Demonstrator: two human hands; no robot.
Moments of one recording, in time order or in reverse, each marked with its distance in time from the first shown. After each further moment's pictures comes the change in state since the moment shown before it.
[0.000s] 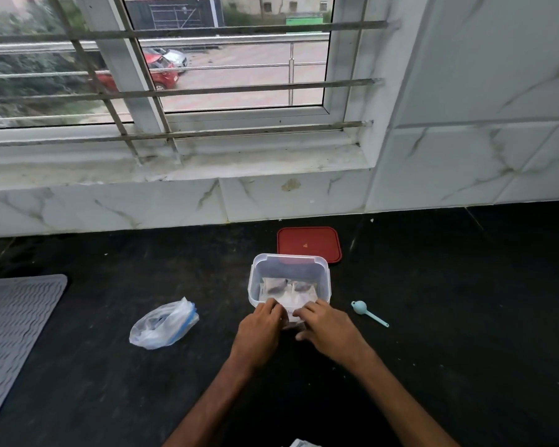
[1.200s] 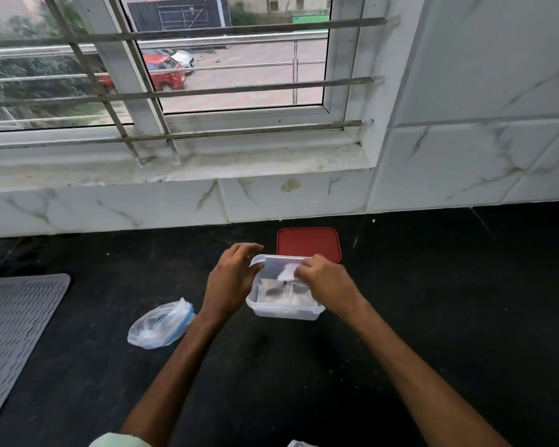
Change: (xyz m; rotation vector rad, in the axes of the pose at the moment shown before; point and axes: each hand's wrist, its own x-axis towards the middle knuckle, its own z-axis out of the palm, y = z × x) left_hand 0.048 -0.021 -0.081 -0.322 0.403 -0.098; right_hand 0.058 0.030 -0.047 -0.175 0.232 -0.111
